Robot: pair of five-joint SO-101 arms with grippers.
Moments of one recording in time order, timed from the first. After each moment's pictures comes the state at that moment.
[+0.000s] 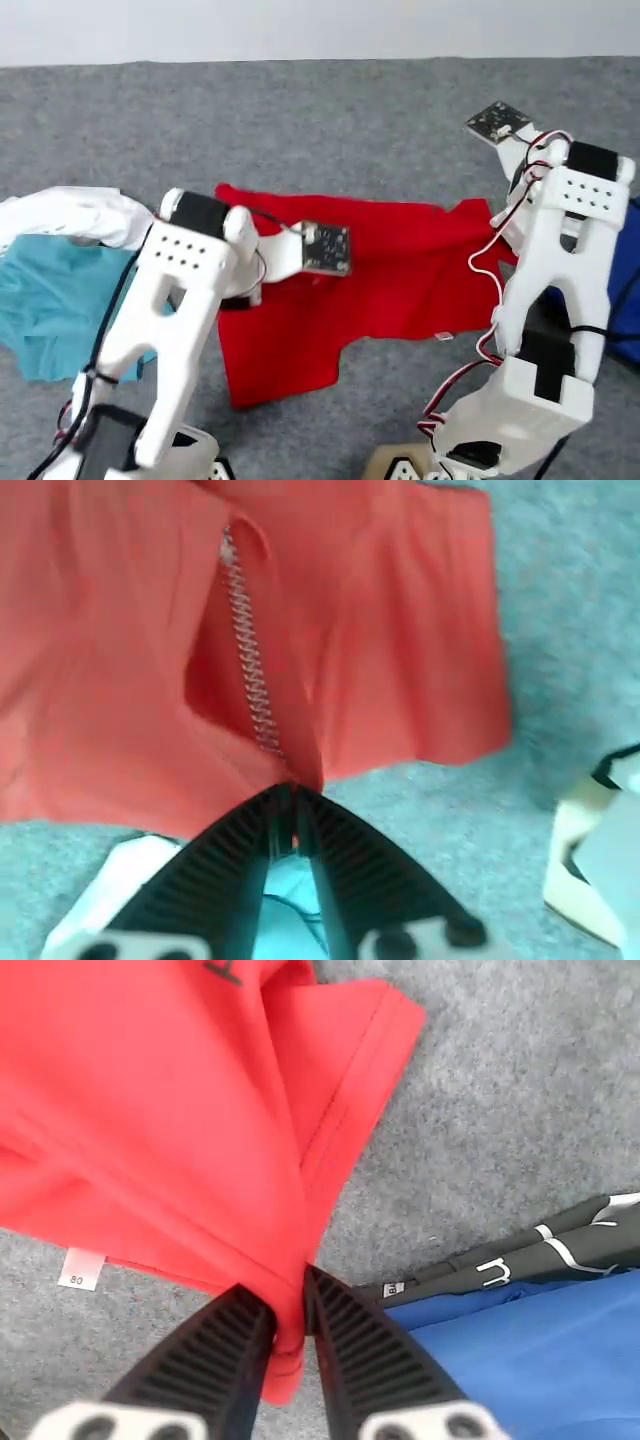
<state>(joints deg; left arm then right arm) 15.2 -13.5 17.4 98.9 -61.1 16.0 10.4 -11.2 87.1 51.6</state>
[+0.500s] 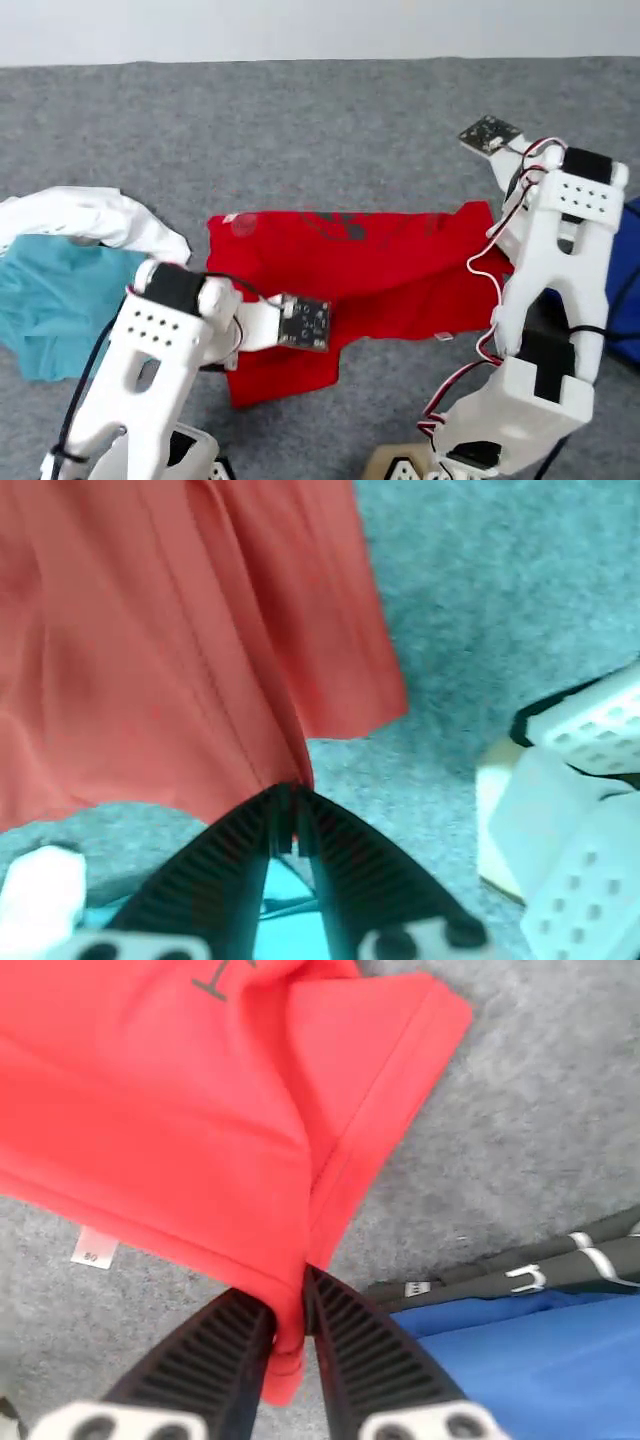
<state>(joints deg) 15.2 -35.9 41.8 98.9 -65.7 16.0 10.4 -7.1 87.5 54.5</state>
